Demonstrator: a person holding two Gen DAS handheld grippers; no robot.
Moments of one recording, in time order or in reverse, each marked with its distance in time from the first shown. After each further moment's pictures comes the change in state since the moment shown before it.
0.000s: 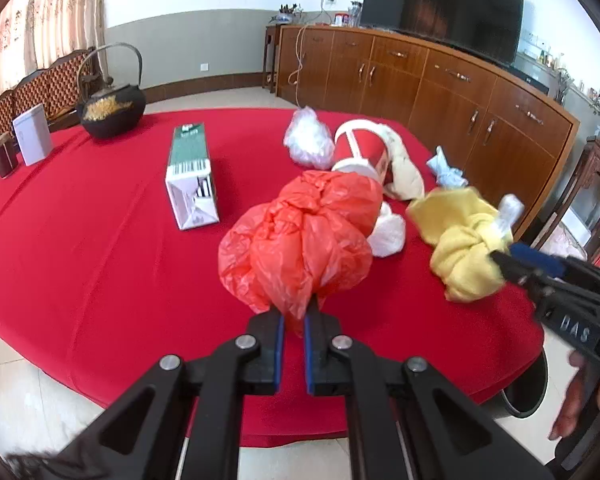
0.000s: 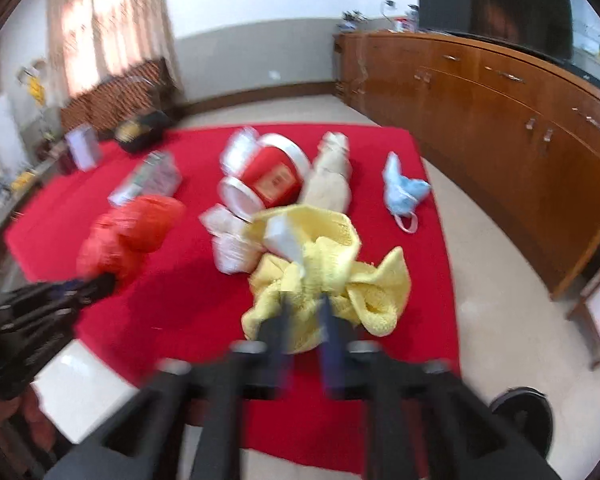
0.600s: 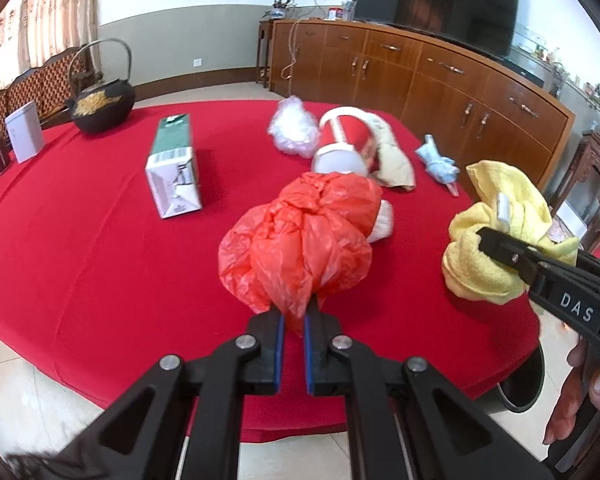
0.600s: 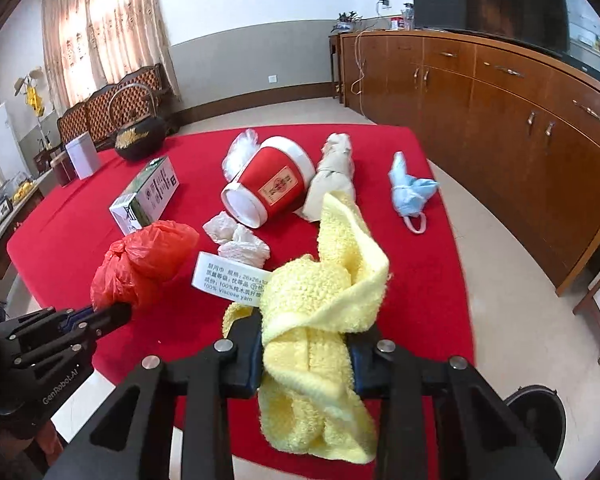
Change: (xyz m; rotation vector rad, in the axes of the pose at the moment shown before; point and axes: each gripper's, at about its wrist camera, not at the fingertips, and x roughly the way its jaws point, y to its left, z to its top) left arm -0.003 -0.017 -0.009 0.017 0.011 -0.028; right arm -0.004 -0.005 0.000 0.038 -0.030 0.044
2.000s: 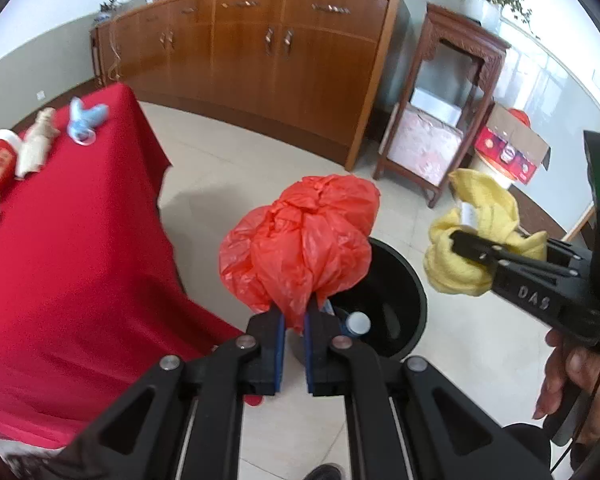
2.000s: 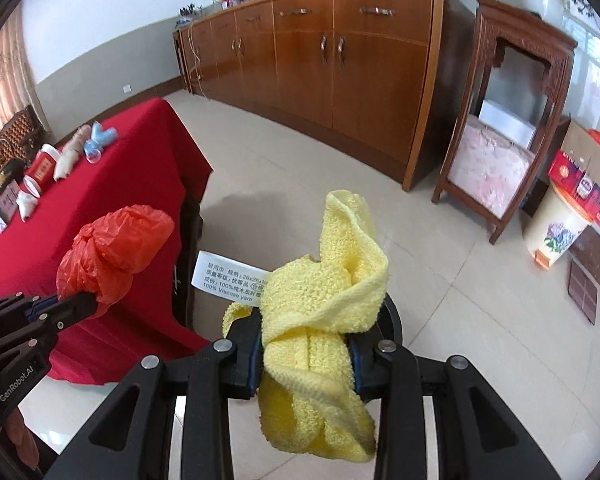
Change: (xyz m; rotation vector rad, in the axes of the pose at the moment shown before) left arm 0.007 -0.297 -0.075 0.358 0.142 -0.363; right arm -0.162 -0.286 -0.173 0.303 0.090 -0.365
